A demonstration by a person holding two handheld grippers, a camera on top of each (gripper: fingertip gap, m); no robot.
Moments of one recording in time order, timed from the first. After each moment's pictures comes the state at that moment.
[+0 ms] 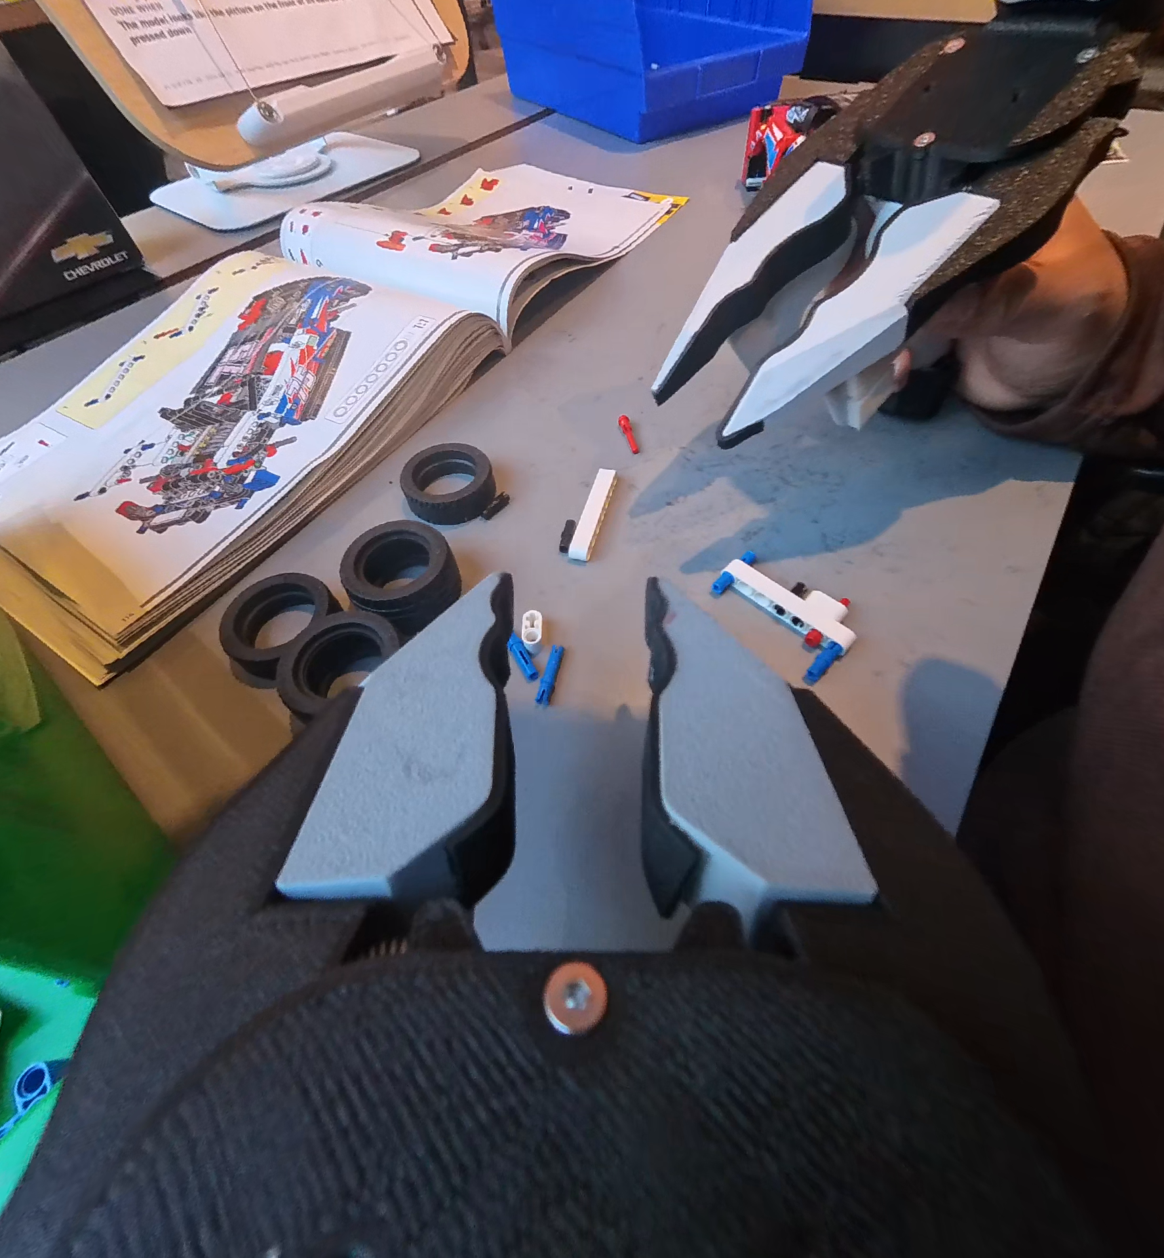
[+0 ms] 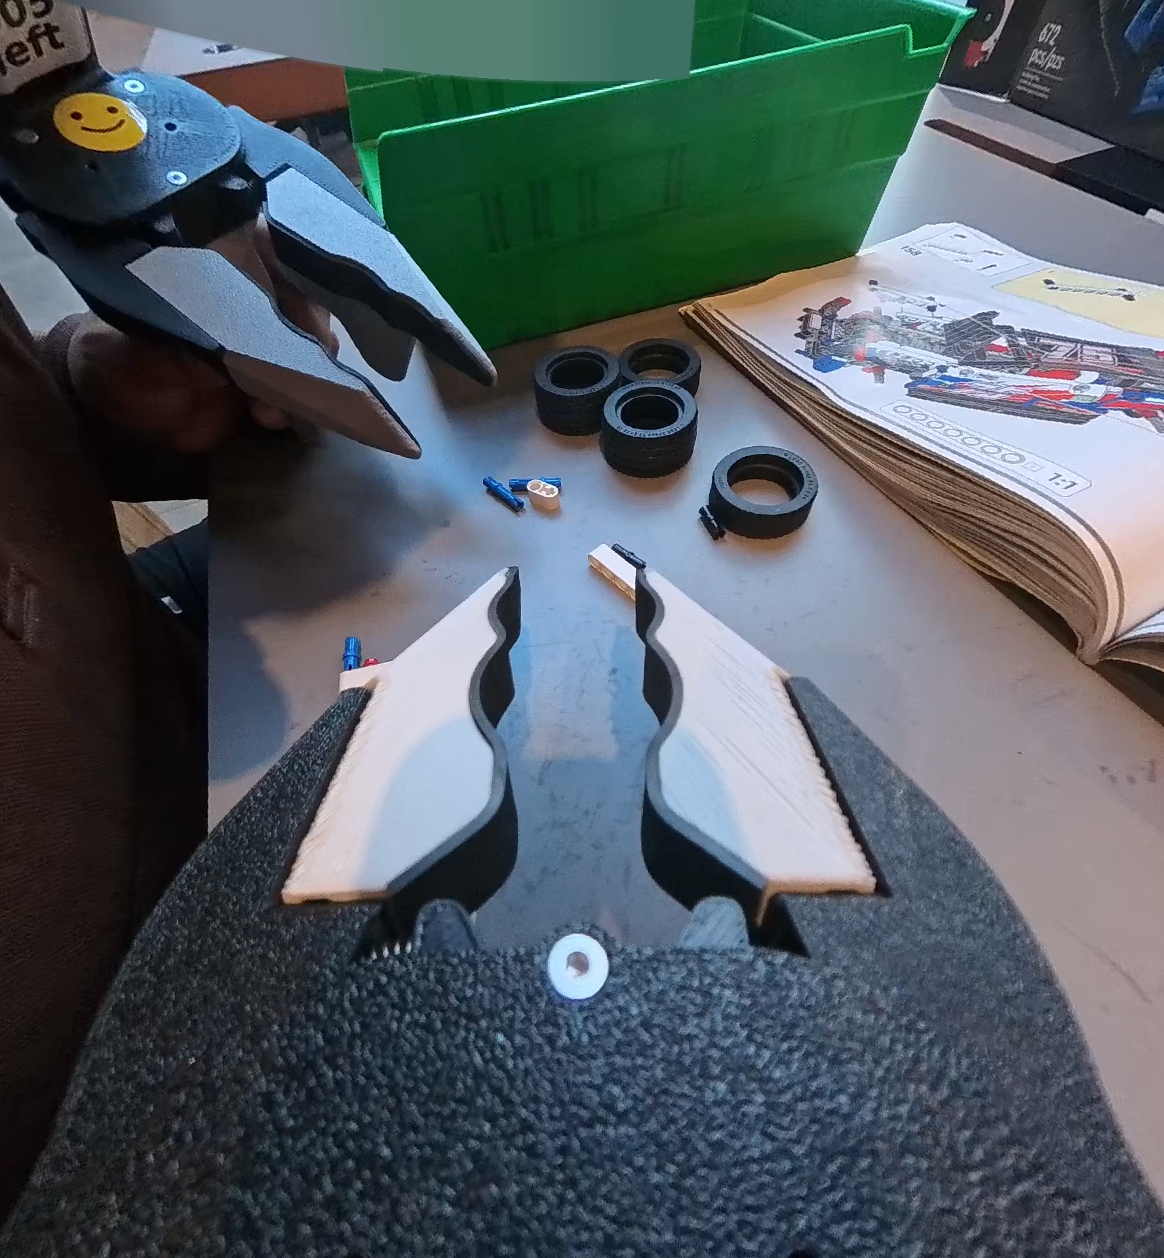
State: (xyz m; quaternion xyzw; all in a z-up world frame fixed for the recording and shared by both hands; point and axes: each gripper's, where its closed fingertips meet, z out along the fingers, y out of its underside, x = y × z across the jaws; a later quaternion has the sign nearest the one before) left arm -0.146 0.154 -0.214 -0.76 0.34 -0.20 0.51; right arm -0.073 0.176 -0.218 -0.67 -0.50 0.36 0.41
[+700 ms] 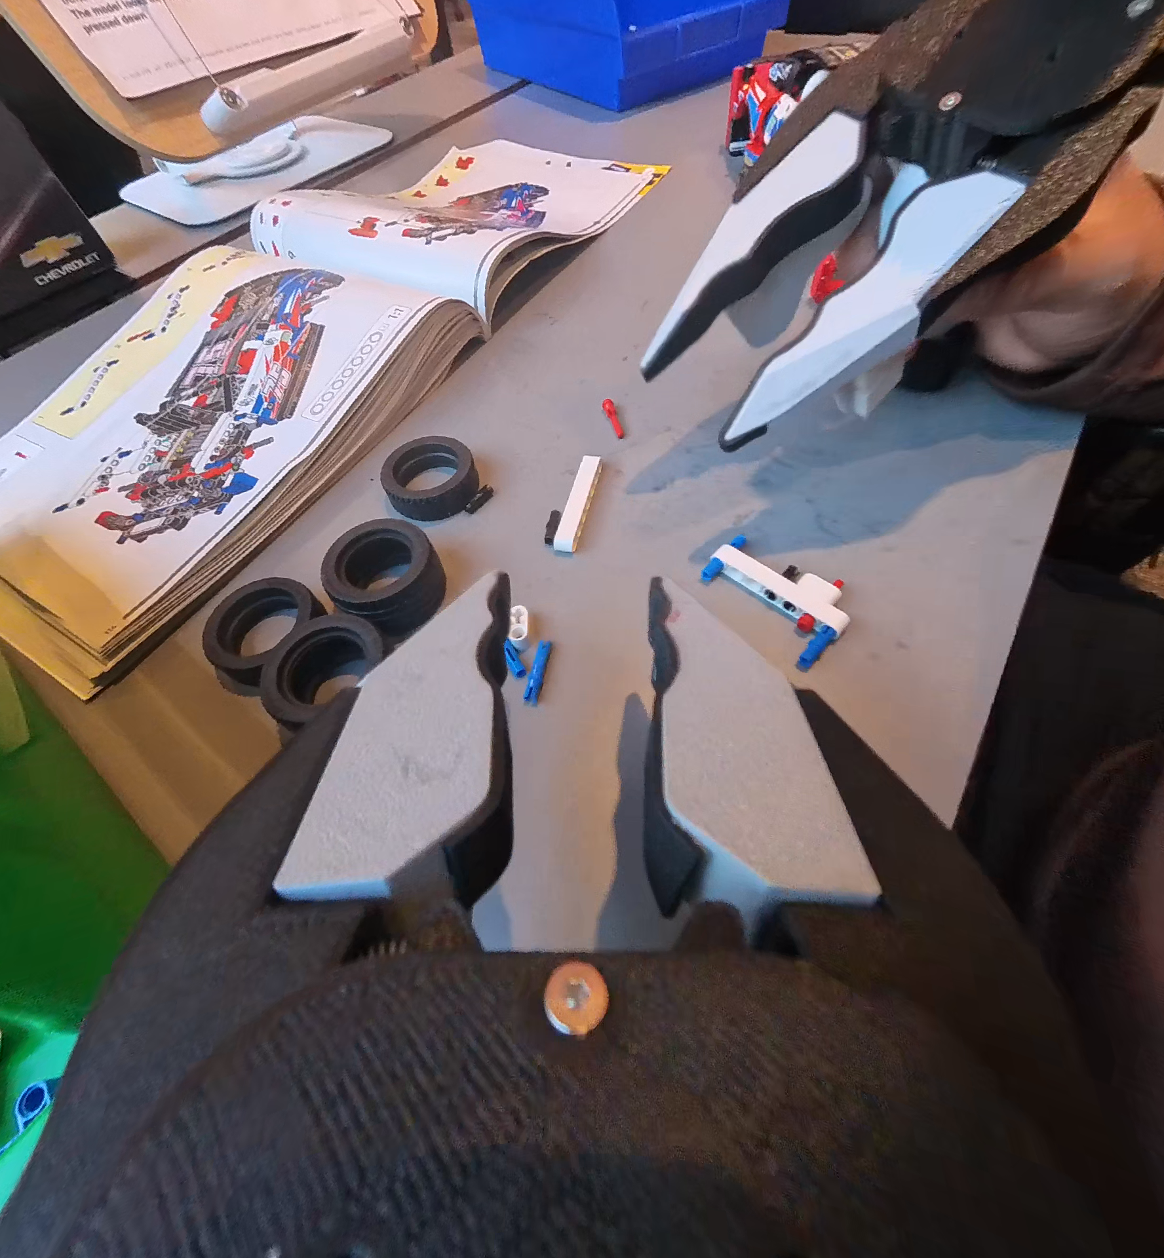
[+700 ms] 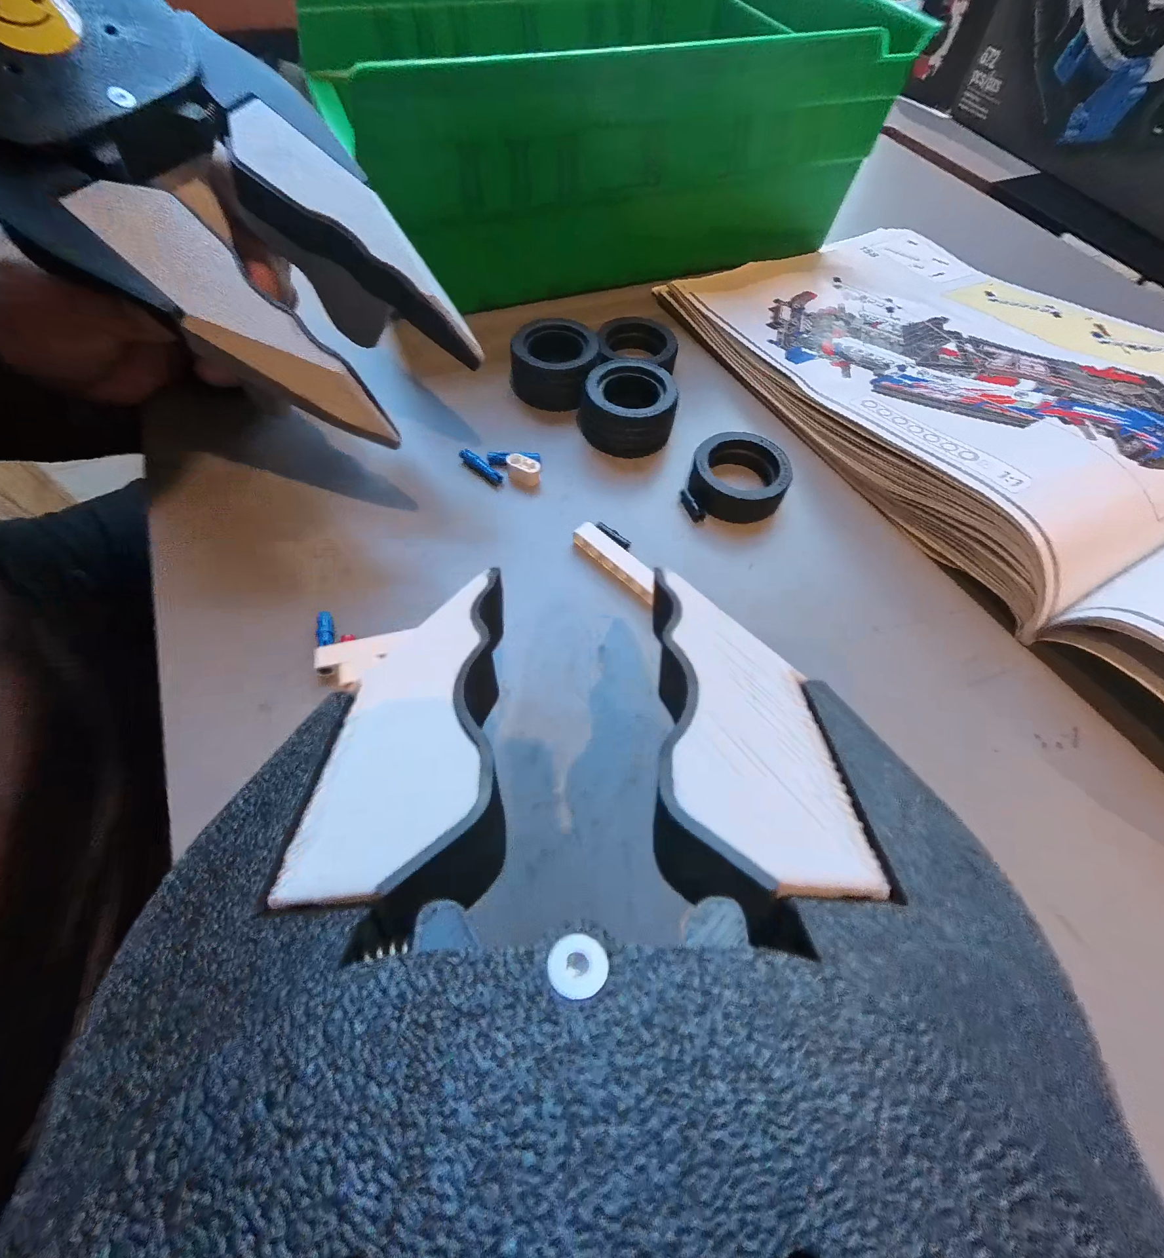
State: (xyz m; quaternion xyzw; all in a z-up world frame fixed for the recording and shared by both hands) left arm -0.141 0.151 -0.219 -0.76 0.37 -0.19 0.50; right arm -0.068 0.174 -0.222 -0.68 -0.51 0.31 0.43
